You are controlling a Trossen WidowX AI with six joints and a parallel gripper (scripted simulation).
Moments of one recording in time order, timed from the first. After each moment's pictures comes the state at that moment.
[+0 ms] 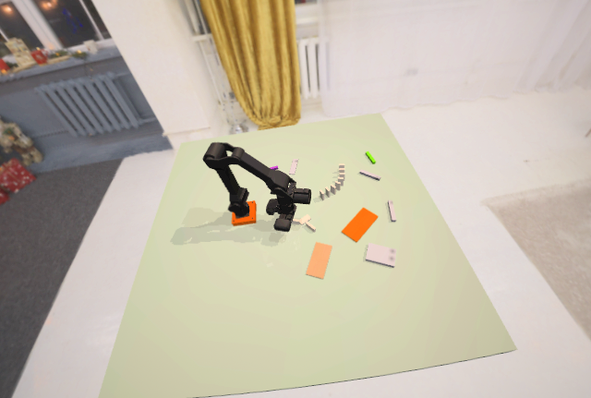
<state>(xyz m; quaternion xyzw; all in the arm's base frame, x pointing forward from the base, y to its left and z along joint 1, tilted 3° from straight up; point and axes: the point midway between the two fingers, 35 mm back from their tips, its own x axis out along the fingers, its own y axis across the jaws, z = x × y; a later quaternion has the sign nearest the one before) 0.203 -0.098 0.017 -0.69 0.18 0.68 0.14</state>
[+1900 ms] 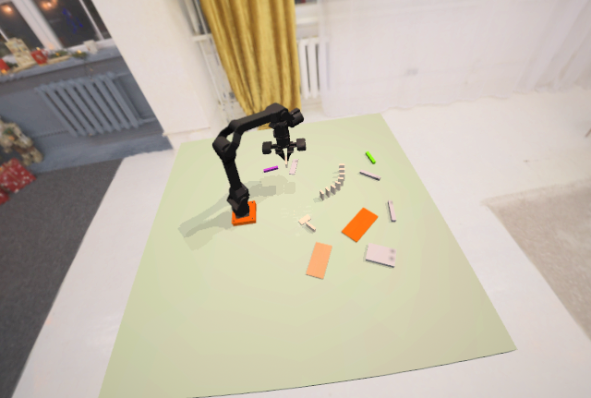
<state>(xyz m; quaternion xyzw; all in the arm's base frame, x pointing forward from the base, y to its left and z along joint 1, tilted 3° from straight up) 0.252 0.137 0.157 -0.46 0.56 0.44 0.53</state>
